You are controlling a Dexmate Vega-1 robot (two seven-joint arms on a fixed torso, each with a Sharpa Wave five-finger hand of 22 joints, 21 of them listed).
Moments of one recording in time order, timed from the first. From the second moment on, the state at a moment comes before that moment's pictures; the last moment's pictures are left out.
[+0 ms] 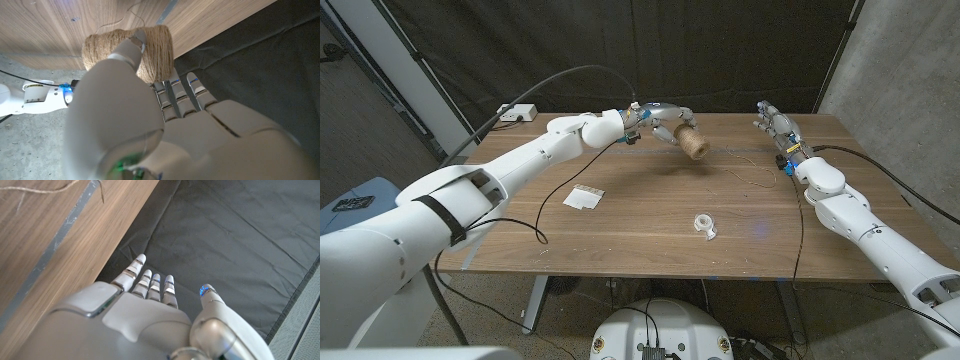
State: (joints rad) left arm 0.16 0.44 0.93 -1.07 0.50 -0.55 -0.04; left_hand 1.34 0.05 0.42 -0.18 0.30 0.48 -0.02 0.55 0.27 0.27 -0.10 0.79 0.60 0.35 -0.05 0.56 0.56 0.23 0.08 0.26 0.22; right arm -0.76 -0.65 -0.36 -1.27 0.47 0.31 -0.02; right_hand 0.18 0.12 0.37 0.00 0.20 0.14 0.00 0.20 0.19 0.05 0.02 0.21 0.20 0.03 -0.04 0.21 0.21 0.26 -0.04 0.19 0.17
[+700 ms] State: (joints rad) left arm 0.21 0.45 0.88 -1.14 0.45 -0.47 -0.03; left_hand 1.34 0.05 0.42 -0.18 0.31 0.48 -0.02 0.57 0.27 0.27 -0.10 0.78 0.60 0.35 -0.05 0.56 0.57 0.23 0.08 0.26 0.22; right arm -0.72 -0.65 -0.39 -1.24 0.46 0.28 0.02; right_hand 0.27 0.12 0.41 -0.08 0.20 0.22 -0.01 0.21 0.19 0.12 -0.01 0.22 0.20 0.08 -0.04 0.21 0.19 0.31 -0.04 0.20 0.17
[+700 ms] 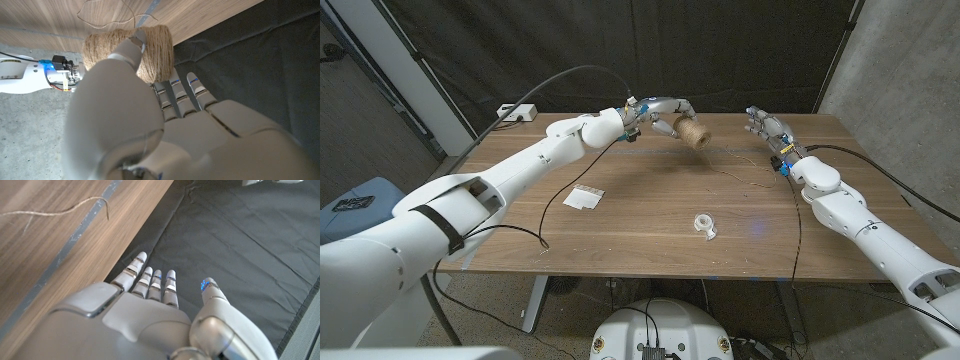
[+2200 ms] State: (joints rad) left arm 0.22 0.43 0.87 -1.17 0.45 -0.37 0.06; left_hand 1.34 0.05 0.42 -0.18 0.32 0.48 -0.02 0.58 0.27 0.27 -0.10 0.78 0.60 0.35 -0.05 0.57 0.58 0.23 0.08 0.26 0.22; right arm -0.73 -0.67 -0.45 -1.30 0.39 0.20 0.00; right_hand 0.48 0.06 0.43 -0.18 0.18 0.33 -0.02 0.24 0.19 0.27 -0.01 0.24 0.20 0.18 -0.04 0.22 0.19 0.40 -0.04 0.21 0.17
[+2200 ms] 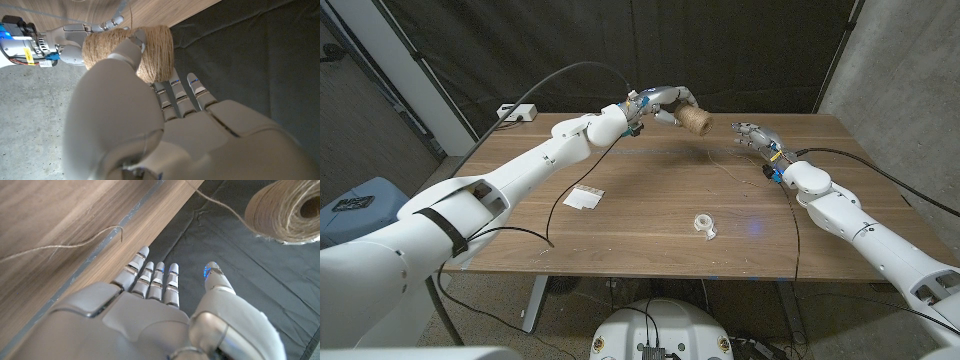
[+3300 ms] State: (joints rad) left arm 0.25 0.41 0.85 -1.23 0.43 -0.28 0.10; left_hand 1.34 0.05 0.42 -0.18 0.33 0.48 -0.02 0.58 0.27 0.28 -0.10 0.78 0.60 0.36 -0.05 0.57 0.58 0.23 0.08 0.26 0.22; right arm -0.71 -0.66 -0.48 -1.30 0.36 0.19 0.03; right_hand 0.52 0.05 0.42 -0.18 0.18 0.33 -0.02 0.23 0.19 0.27 0.00 0.23 0.21 0.18 -0.04 0.22 0.19 0.40 -0.04 0.21 0.17
